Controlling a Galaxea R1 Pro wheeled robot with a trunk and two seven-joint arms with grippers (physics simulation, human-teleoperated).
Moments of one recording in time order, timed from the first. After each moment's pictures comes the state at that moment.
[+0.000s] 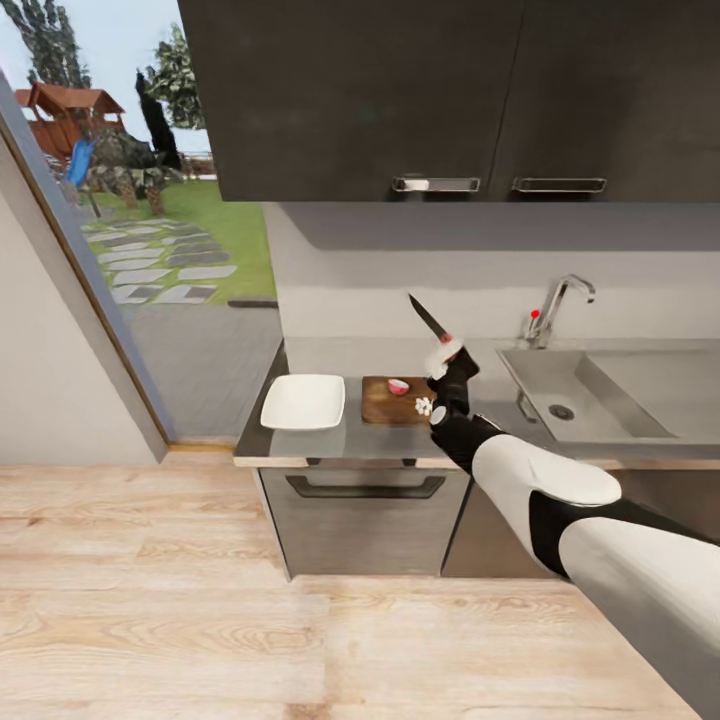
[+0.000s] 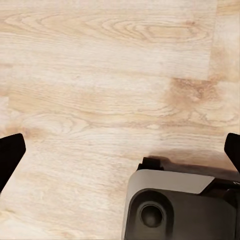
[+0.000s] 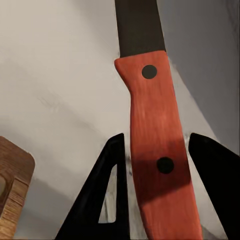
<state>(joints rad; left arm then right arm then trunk) -0.34 -0.06 -0.55 0.07 0.56 -0.41 0.26 -1.34 0.16 -1.45 -0.03 2.35 -0.03 -0.60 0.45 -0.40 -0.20</state>
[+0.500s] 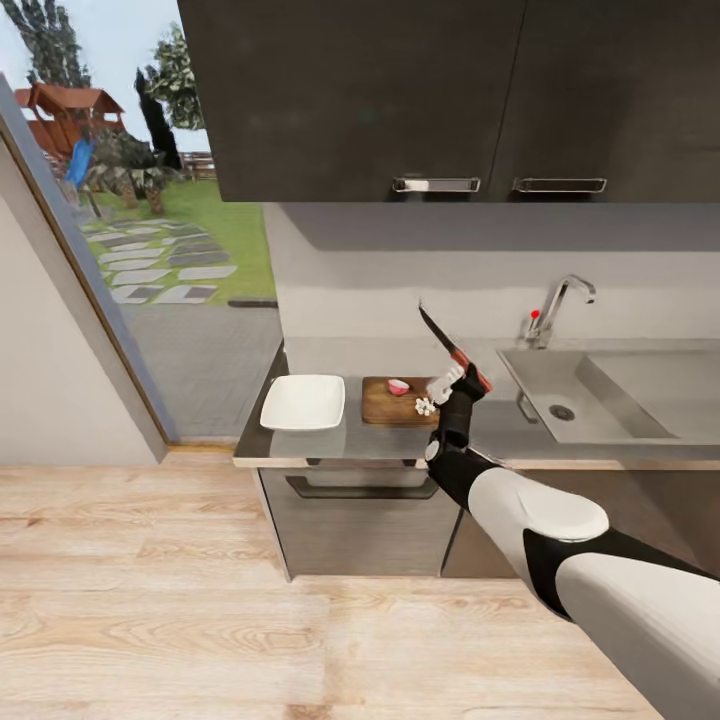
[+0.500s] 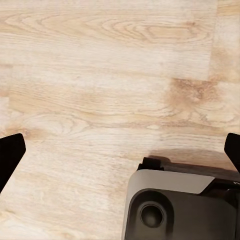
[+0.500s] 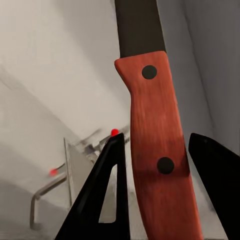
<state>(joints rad) -0.34 -0.06 -0.55 0.07 0.56 -0.41 0.26 -1.23 0.17 -1.35 -0.03 2.35 0.00 -0.88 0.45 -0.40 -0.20</state>
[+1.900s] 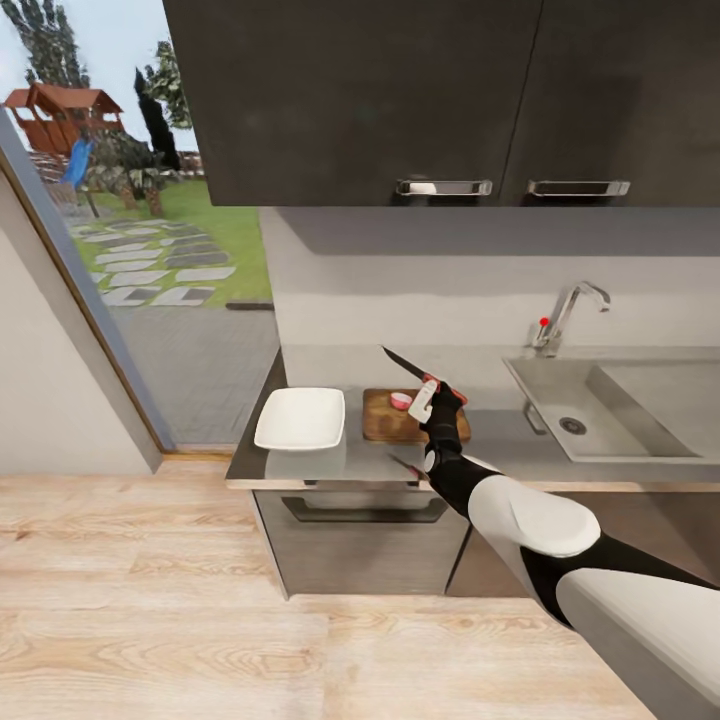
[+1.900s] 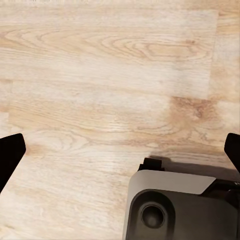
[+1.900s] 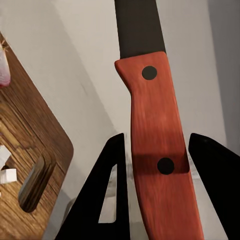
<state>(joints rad) -0.34 -0.06 -0.55 0.07 0.56 -0.41 0.26 -1.20 0.17 -1.16 -0.03 2.35 0.04 -0.58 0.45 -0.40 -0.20</state>
